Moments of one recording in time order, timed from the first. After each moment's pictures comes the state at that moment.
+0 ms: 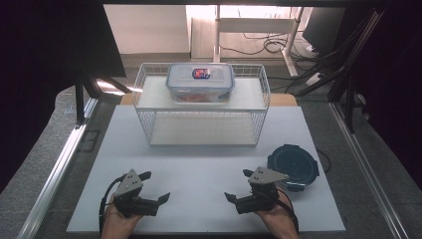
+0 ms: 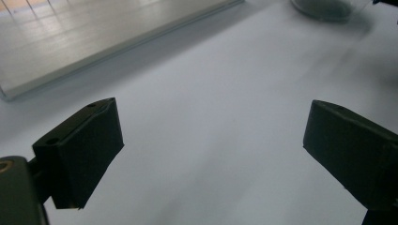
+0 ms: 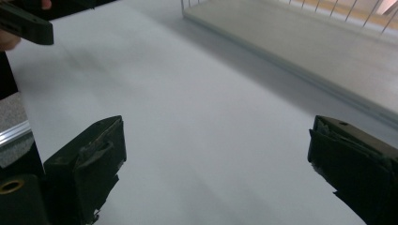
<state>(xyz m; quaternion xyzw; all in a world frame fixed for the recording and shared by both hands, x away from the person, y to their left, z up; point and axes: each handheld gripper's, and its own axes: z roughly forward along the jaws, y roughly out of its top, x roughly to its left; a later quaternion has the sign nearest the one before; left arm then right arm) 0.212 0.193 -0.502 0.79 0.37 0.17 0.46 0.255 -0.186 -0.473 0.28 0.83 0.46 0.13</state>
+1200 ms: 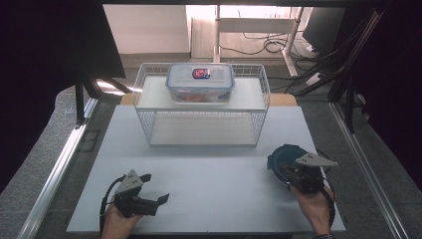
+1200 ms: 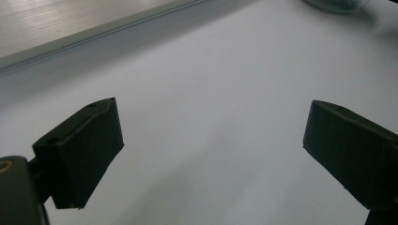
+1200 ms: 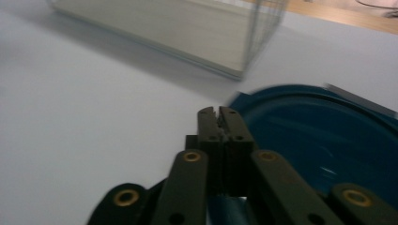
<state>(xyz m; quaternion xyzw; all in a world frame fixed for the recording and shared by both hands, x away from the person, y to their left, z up) 0.220 0.198 -0.513 0.78 0.39 0.14 0.46 0.290 -0.297 -0.451 0.41 0.79 0.40 0.22</state>
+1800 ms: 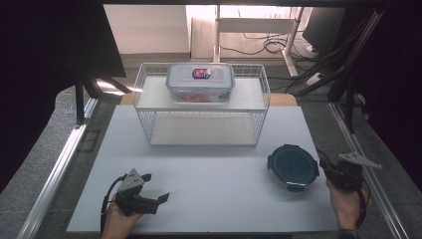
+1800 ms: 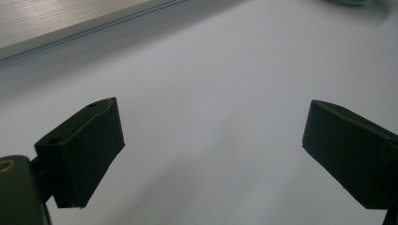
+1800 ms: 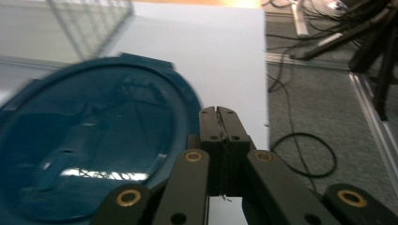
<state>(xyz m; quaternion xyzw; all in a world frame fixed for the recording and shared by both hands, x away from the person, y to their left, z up) 0.225 0.198 -0.519 0.79 0.40 0.14 0.45 0.305 -0.396 -0.459 0.54 0.70 0.36 0.30</state>
